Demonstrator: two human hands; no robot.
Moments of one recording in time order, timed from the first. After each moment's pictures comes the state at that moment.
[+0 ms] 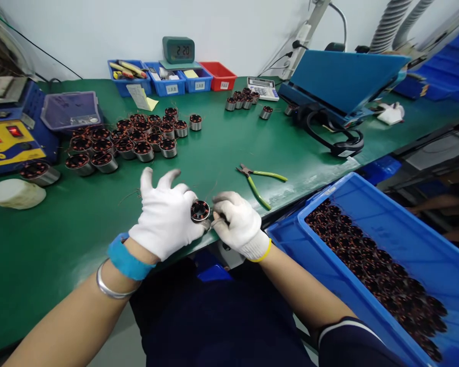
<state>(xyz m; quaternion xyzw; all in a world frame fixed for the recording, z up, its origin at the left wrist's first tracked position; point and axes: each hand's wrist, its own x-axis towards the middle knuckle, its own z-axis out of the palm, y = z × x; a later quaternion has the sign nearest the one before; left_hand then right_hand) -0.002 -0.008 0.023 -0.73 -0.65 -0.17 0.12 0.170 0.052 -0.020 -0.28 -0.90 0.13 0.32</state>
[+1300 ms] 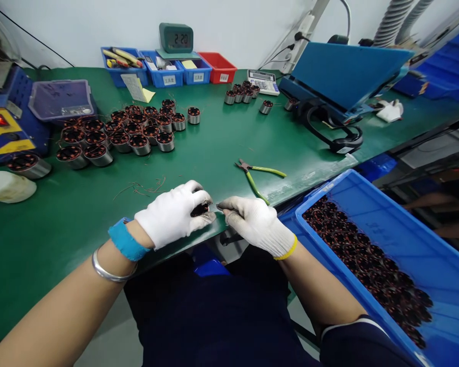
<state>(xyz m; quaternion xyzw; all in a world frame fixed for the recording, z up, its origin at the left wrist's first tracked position) -0.013 0.007 0.018 -0.79 -0.58 -0.11 -0.18 0.189 0.052 0.024 -0.41 -0.86 0.30 0.09</state>
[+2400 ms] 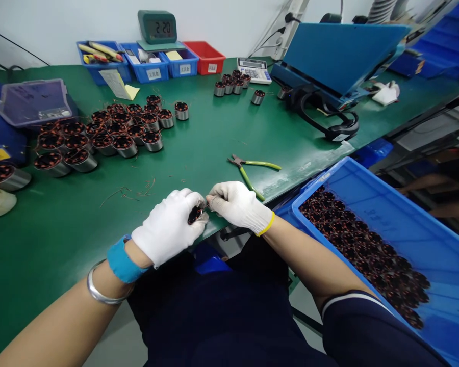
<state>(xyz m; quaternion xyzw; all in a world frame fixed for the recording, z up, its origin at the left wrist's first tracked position) 0.007 -0.004 0.016 -0.75 -0.63 -0.14 -0.16 0.167 0.079 0.010 -0.41 -0.82 0.37 0.13</state>
